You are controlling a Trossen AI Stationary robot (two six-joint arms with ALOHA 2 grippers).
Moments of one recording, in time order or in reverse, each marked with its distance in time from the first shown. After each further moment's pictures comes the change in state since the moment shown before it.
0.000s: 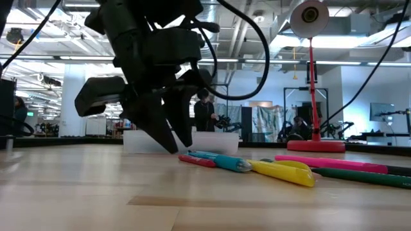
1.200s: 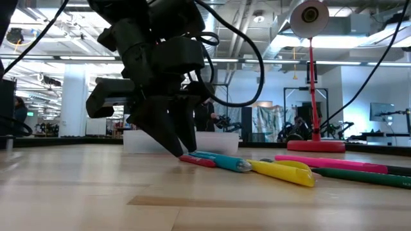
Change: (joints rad) left arm 0.088 -0.001 -0.050 0.099 0.173 0.011; right arm -0.002 0.005 0.000 0.014 0.032 0.023
